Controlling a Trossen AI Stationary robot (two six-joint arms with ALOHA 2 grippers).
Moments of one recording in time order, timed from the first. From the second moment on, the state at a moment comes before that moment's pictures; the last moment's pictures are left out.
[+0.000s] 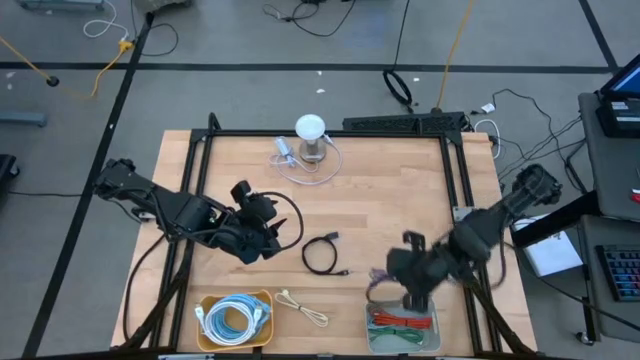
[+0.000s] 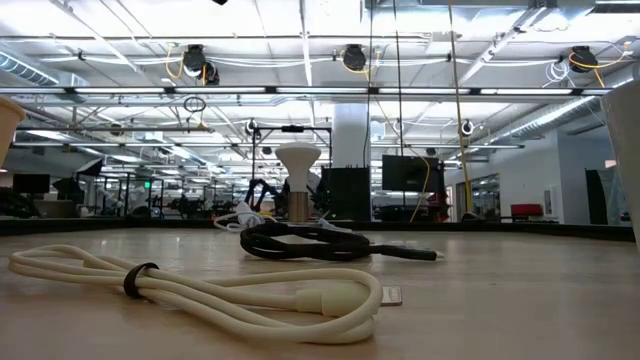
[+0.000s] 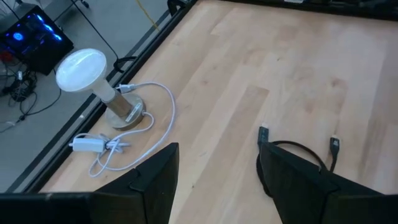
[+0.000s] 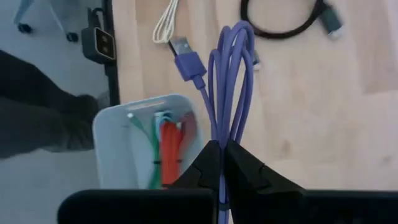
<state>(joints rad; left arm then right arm) -0.43 1.43 1.47 -1.05 -0.76 -0.65 0.63 1.46 1.45 -1.11 0.13 0.78</state>
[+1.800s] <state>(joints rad) -0.38 1.43 1.47 -1.05 -0.70 -0.60 0.85 1.72 1.47 -0.84 -0.02 0.95</state>
